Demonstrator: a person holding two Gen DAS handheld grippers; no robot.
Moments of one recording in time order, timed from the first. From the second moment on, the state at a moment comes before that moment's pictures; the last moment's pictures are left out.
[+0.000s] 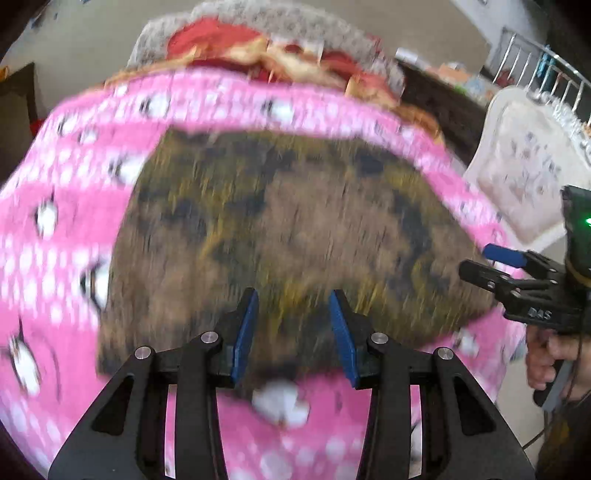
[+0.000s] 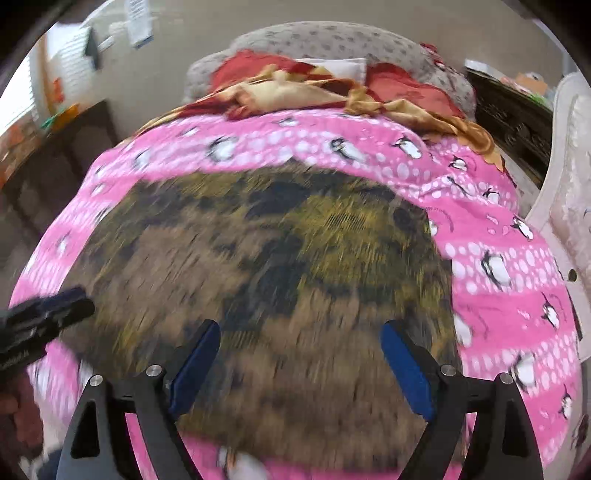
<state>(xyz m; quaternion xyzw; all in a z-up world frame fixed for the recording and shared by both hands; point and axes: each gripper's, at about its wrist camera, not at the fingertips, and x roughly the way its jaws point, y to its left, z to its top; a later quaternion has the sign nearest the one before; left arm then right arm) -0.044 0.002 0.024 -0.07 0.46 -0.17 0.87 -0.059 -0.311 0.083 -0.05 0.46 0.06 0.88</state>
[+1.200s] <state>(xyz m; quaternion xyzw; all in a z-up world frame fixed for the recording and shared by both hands) -0.035 0.023 0.012 -0.09 0.47 -0.07 0.88 0.007 -0.264 0.032 -0.04 0.43 0.10 0.89</state>
